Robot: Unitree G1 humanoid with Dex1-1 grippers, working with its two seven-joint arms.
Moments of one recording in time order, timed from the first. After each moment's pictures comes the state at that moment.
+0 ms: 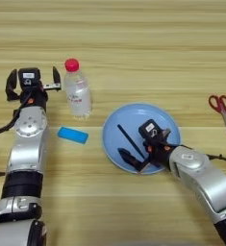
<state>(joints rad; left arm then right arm) -0.33 0.17 0.19 0.29 0.01 -0.01 0.13 -0.09 -0.16 0.40 -0.18 0.06 0.65 0.38</state>
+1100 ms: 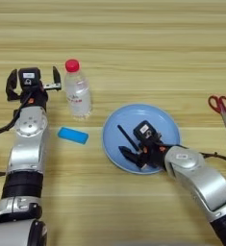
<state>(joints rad) -0.33 0.17 0.19 0.29 0.01 -0.01 0.13 -0.11 -0.16 0.44 -0.16 0.03 0.64 0.38</state>
